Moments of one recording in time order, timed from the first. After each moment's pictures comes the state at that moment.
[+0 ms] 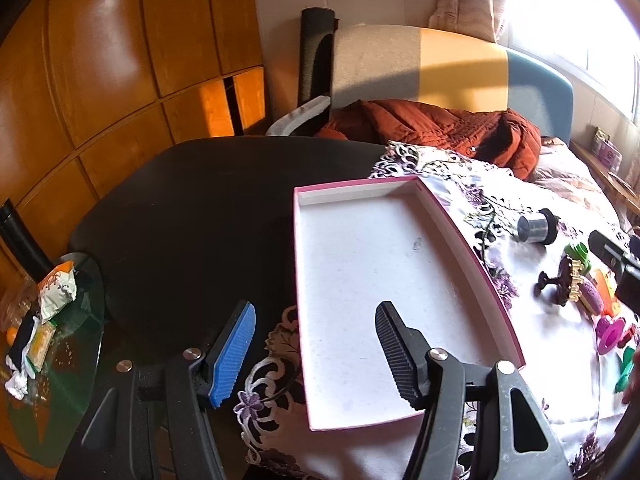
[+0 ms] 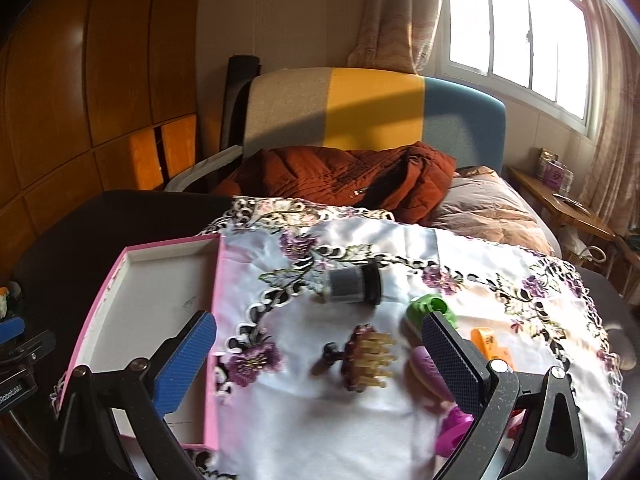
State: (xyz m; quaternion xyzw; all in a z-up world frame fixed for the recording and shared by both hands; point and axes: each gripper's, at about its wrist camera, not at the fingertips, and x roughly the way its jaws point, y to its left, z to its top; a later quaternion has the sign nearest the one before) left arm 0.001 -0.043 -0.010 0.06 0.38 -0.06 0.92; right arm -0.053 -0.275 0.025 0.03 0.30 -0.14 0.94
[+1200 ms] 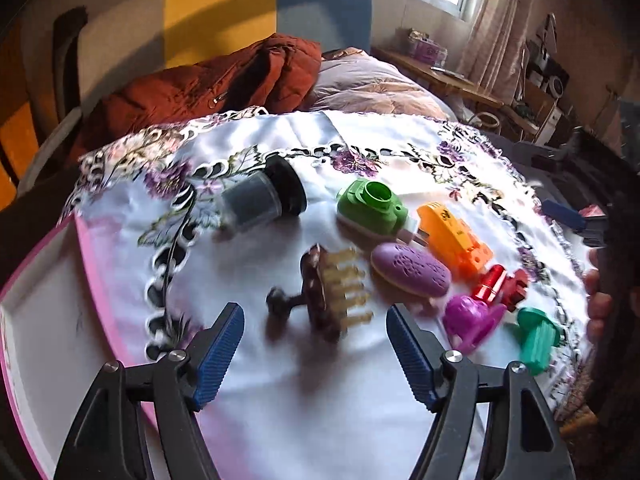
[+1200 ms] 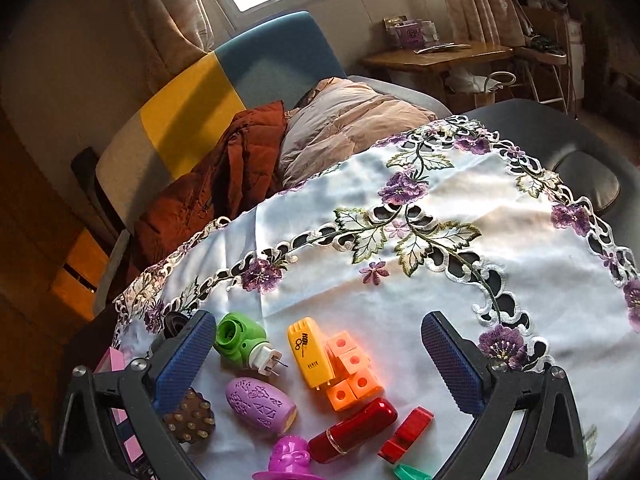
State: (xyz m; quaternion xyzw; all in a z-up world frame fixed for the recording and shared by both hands) left arm 0.026 -0.297 -0.050 0.16 0.44 -0.39 0.79; right arm -0.111 -0.510 -0.010 0.33 0.29 -0.28 0.86
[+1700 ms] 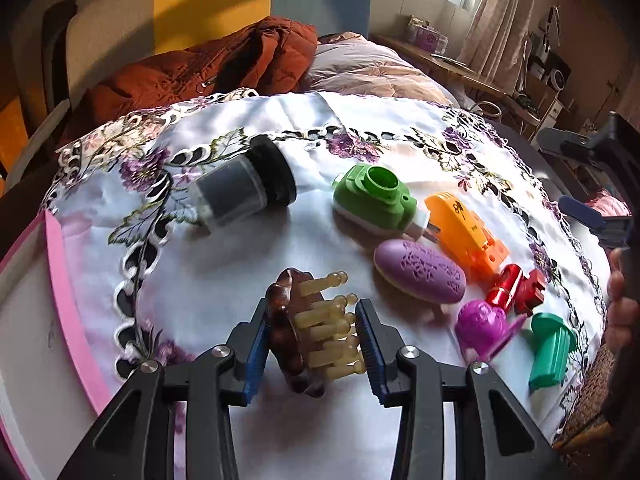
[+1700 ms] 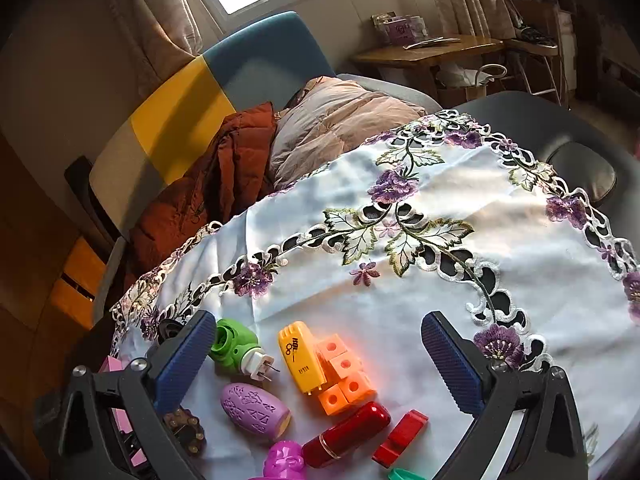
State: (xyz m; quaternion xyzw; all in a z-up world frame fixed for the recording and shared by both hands) left arm 0.032 -0.301 -0.070 0.15 0.46 -0.40 0.78; right arm -0.114 -0.520 -0.015 0.34 0.28 -0.29 0.85
